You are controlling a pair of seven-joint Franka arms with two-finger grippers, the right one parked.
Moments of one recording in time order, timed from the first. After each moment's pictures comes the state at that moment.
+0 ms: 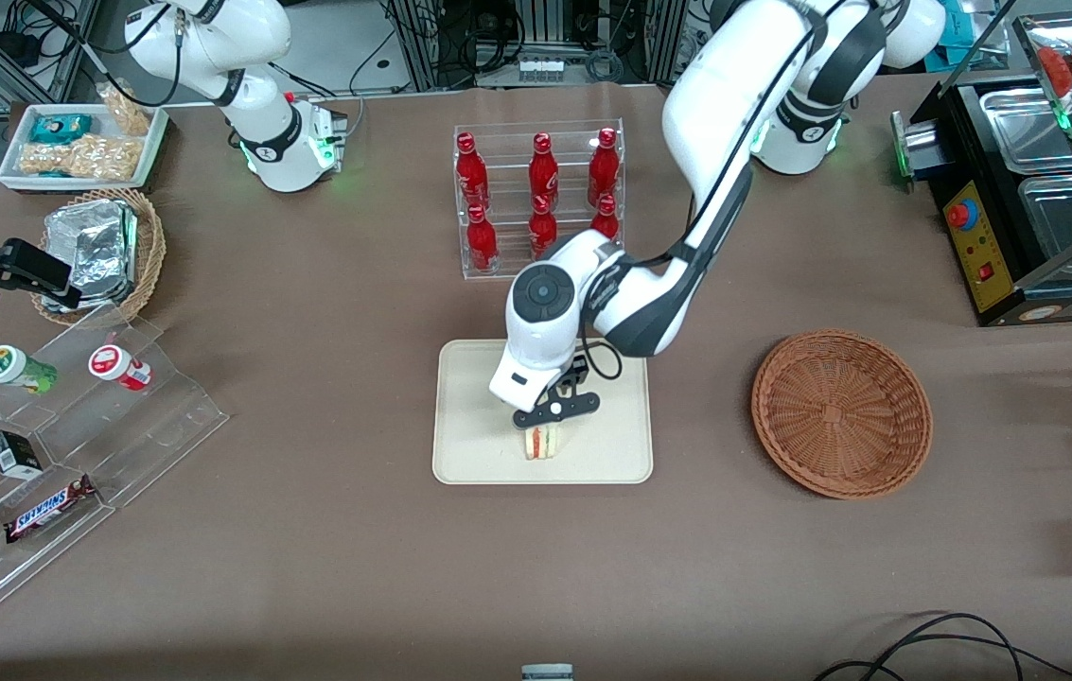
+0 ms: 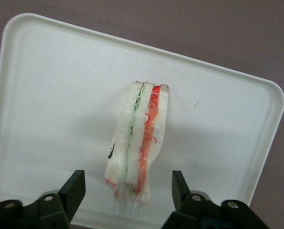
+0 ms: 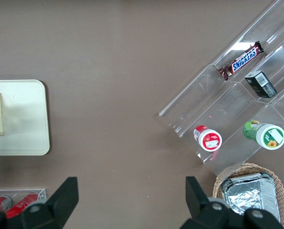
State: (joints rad) arm -0.71 0.76 -0.06 -1.26 0.04 2.06 -1.02
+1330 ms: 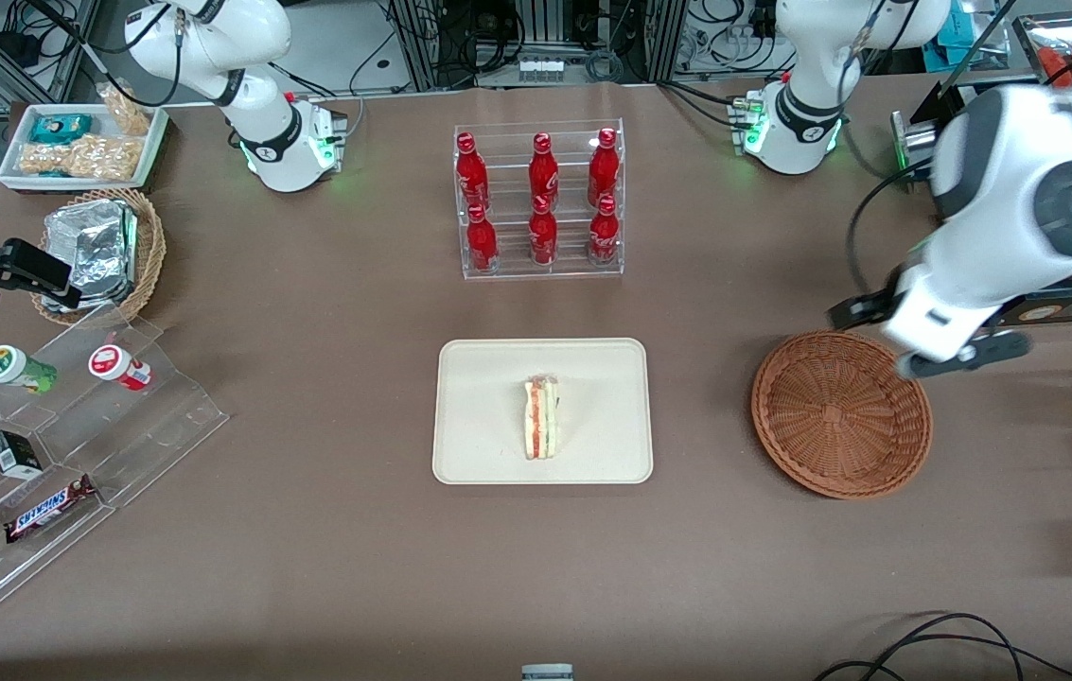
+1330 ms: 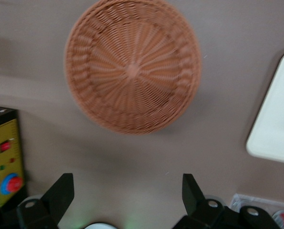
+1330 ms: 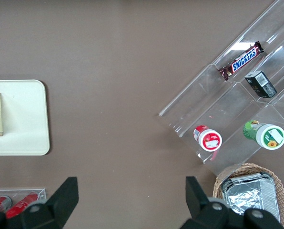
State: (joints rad) arm -0.12 0.06 -0.02 -1.76 0.04 1.62 -0.32
